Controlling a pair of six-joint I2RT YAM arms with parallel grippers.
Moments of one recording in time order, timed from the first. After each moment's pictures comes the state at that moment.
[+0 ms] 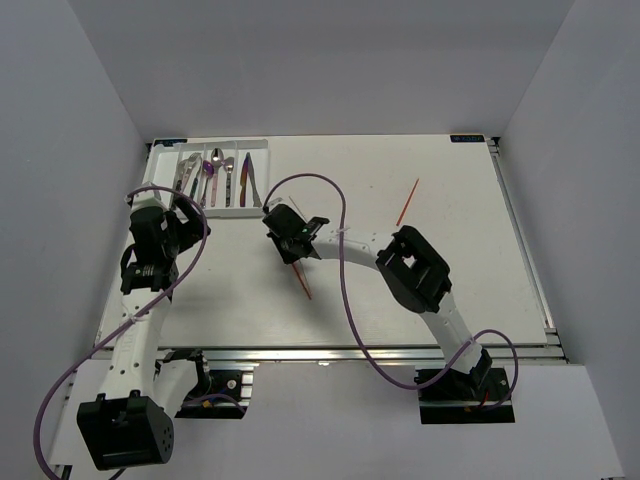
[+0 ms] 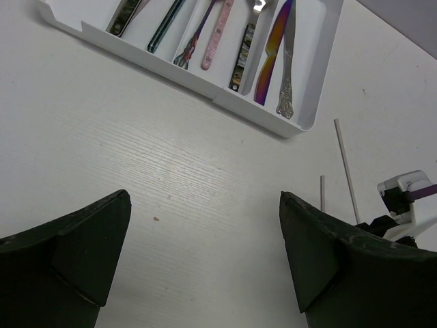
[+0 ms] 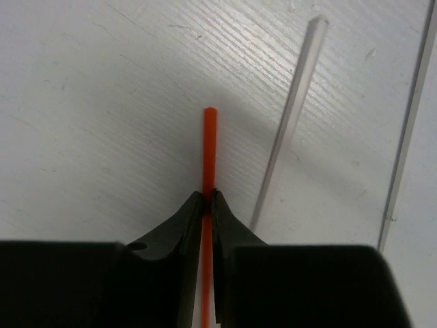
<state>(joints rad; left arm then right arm) 0.10 0.91 0.74 -0.29 -0.05 -0.41 0.98 2.23 1.70 -0.41 0.20 0.28</state>
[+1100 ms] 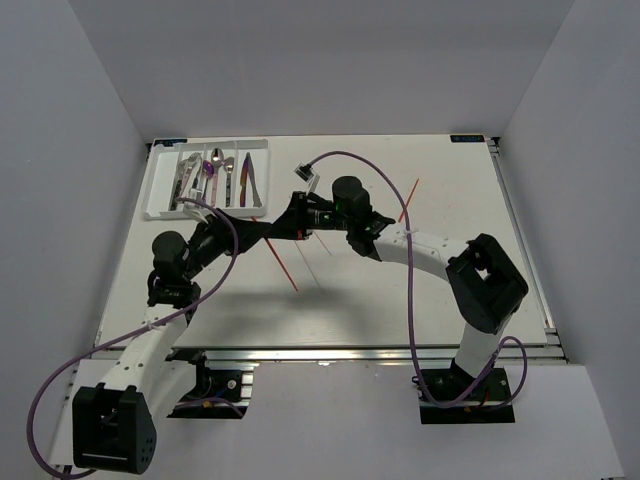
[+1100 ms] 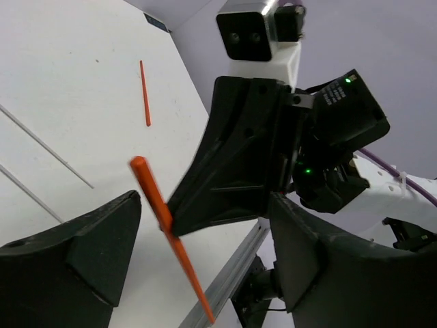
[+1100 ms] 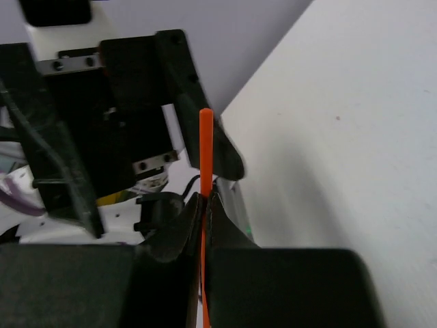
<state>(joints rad) -0.10 0.88 0.44 0.51 0.68 -0.97 0.80 1.78 1.20 0.46 -0.66 0.83</state>
